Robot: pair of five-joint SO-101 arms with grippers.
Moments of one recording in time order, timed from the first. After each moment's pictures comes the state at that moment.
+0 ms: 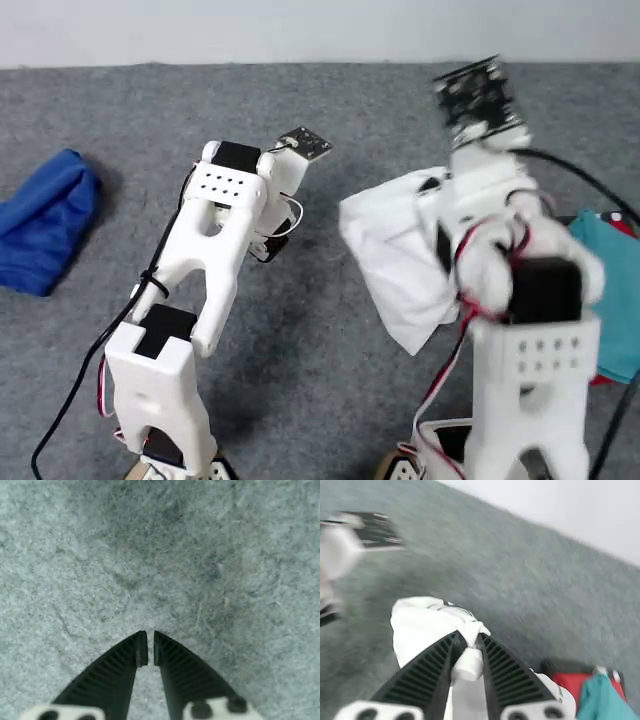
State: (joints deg) left arm 12.0 23.3 -12.5 94.1 -13.6; right arm -10.5 -38.1 3.3 80.2 15.6
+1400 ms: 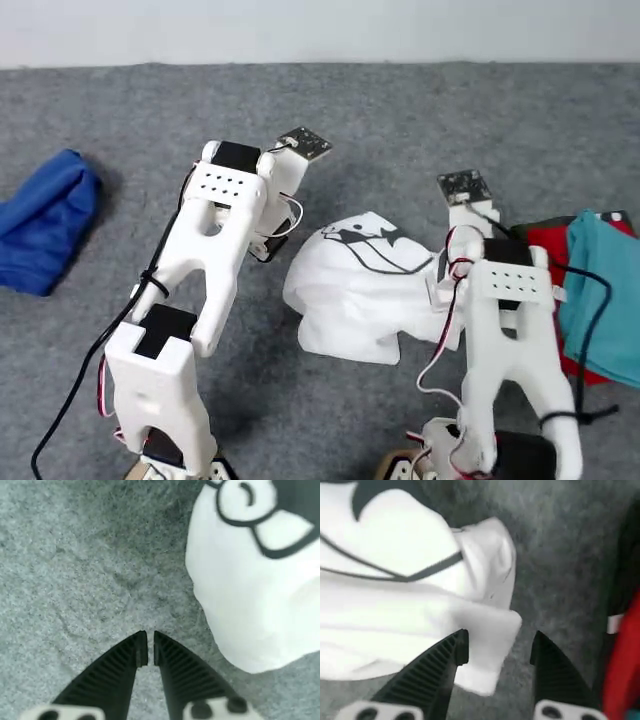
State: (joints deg) left arm 12.0 23.3 -12.5 94.1 -13.6; right arm 4.1 -22.8 38.2 68.9 15.5
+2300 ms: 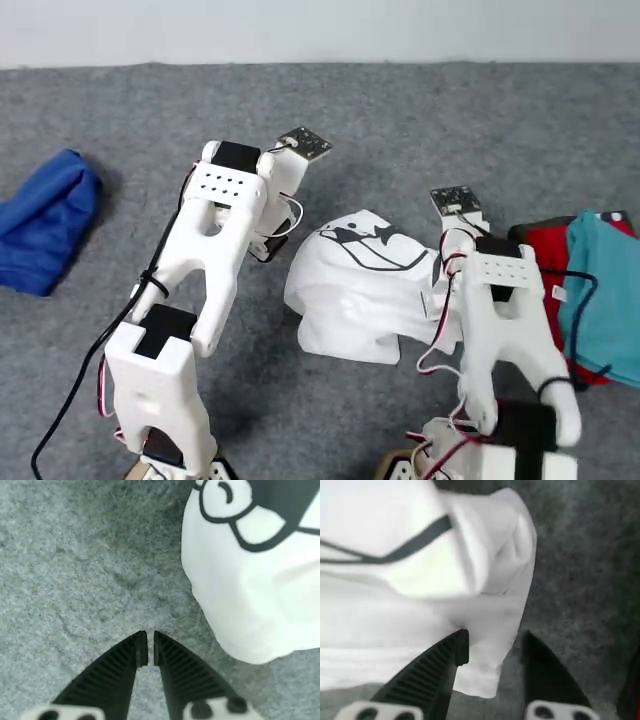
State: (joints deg) left arm 12.0 23.3 -12.5 94.1 -13.6; right arm 4.1 -9.8 41.1 61.7 15.3
